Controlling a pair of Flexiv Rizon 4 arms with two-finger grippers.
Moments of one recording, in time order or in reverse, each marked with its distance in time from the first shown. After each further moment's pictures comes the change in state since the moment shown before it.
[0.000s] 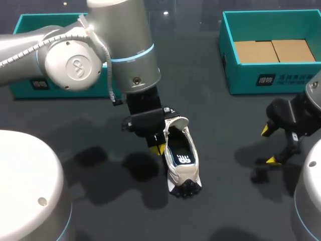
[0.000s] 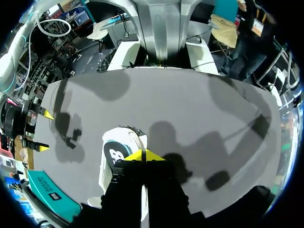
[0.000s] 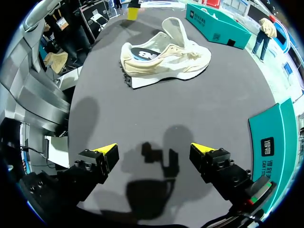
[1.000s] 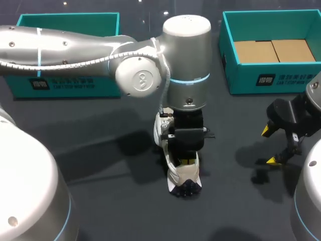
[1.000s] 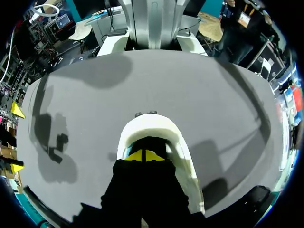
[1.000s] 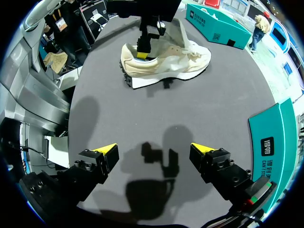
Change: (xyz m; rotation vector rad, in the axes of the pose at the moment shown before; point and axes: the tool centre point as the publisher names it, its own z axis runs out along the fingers) left arm -0.063 0.028 0.095 0.014 0.178 0.089; right arm 0.001 0.000 0.000 0.000 -0.001 0.000
